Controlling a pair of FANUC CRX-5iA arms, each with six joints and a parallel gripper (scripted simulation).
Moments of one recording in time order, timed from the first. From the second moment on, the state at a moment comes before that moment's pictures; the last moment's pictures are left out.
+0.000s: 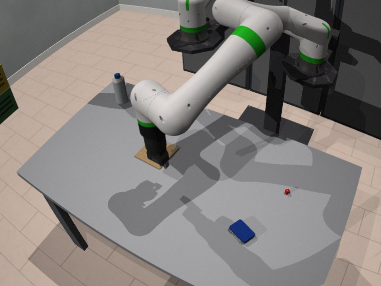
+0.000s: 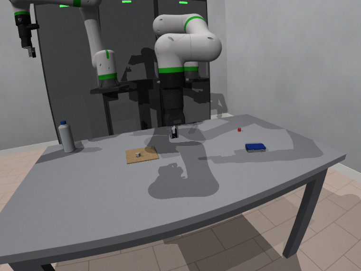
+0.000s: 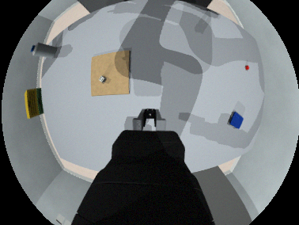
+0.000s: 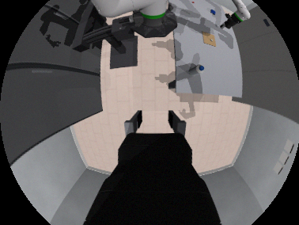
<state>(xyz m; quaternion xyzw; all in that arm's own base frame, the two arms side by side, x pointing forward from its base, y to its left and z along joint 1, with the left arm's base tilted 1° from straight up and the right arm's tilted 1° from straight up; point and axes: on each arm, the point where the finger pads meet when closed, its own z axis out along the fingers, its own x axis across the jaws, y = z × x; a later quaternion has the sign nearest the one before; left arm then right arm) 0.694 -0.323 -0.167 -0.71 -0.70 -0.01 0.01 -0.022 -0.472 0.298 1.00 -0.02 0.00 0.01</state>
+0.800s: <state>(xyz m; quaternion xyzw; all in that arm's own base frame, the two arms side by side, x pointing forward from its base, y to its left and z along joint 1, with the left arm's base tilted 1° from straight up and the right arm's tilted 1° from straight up) 0.696 -0.322 -0.175 -0.68 -0.73 -0.06 -0.04 -0.022 -0.472 0.298 1.00 -0.02 0.00 0.01</state>
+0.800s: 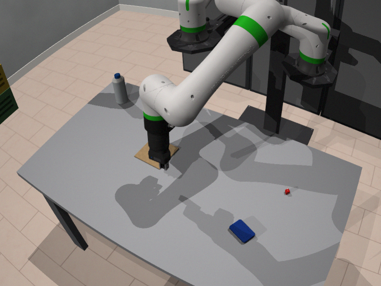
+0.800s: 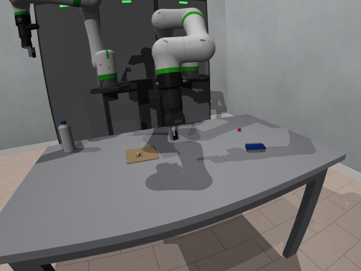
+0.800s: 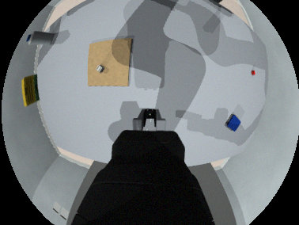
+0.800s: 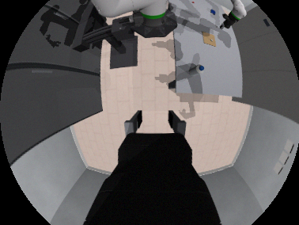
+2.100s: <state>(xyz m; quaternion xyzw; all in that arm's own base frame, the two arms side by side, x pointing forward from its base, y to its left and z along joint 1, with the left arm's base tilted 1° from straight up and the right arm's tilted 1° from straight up) 0.689 -0.324 -0.174 -0.61 -0.65 -0.35 -0.30 -0.022 -0.472 0.298 1.00 -0.02 0.00 0.01</state>
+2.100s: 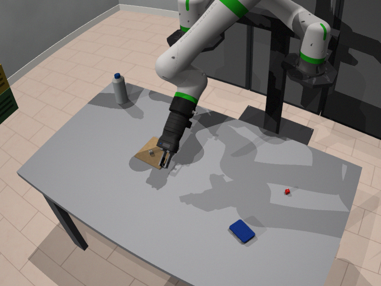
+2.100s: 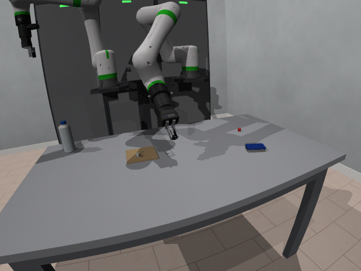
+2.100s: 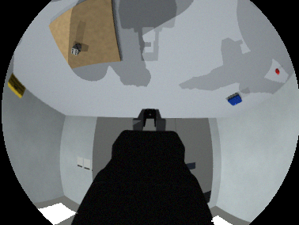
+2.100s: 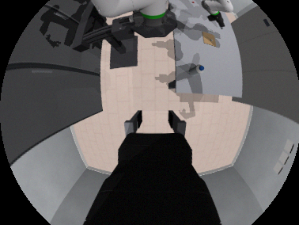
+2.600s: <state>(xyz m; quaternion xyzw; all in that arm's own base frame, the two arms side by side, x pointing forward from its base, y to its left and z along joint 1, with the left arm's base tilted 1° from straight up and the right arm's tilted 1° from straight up) 0.684 -0.323 -0.181 -0.58 -0.63 -0.39 -0.34 -0.022 -0.472 0.298 1.00 -0.02 0.00 0.01</state>
